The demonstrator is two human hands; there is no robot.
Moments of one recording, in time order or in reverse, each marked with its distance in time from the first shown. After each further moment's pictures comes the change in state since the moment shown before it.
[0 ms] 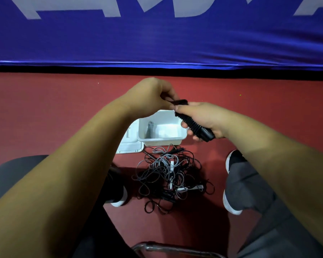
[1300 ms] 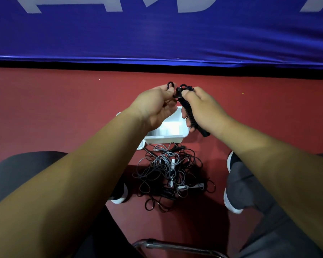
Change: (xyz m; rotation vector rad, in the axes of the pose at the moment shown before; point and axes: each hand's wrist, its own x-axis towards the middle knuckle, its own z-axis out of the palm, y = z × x) left_hand 0.008 -0.003 0.050 -1.357 0.185 -0.545; right_hand 0.006 0.000 0.015 -0.018 0.255 -0.383
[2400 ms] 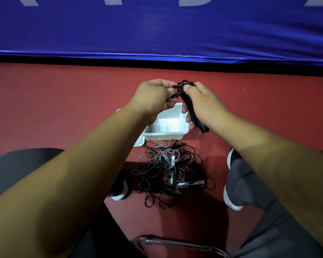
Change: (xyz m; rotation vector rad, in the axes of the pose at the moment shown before) left_hand -0.016 0.004 0.000 0.392 0.130 0.189; right_hand 0.001 -0.002 0.002 0.028 0.002 0.068
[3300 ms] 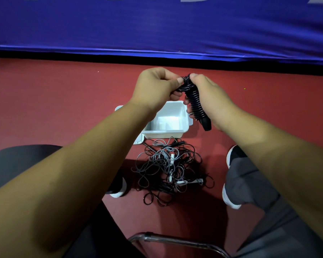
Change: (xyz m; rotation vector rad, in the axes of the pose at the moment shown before) left_hand -0.002 0.007 0.003 0.088 0.011 0.228; right_hand -0.004 -0.016 -0.003 0.105 0.094 0.048
